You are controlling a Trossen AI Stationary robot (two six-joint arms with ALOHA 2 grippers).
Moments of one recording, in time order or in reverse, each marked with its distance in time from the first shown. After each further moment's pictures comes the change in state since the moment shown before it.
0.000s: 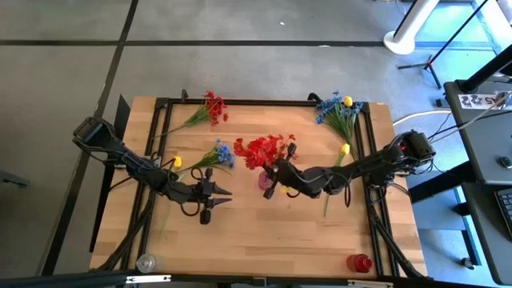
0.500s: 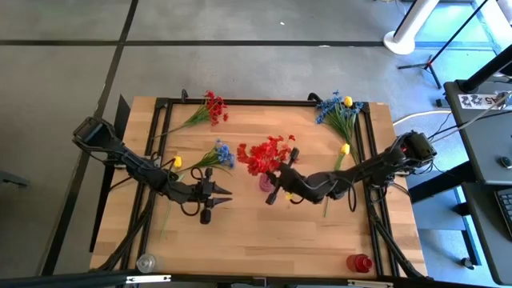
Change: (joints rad) left arm 0.000 0.000 0.000 -0.001 -0.009 0.000; right arm 0.053 -0.003 0.002 0.026 0.047 -0.032
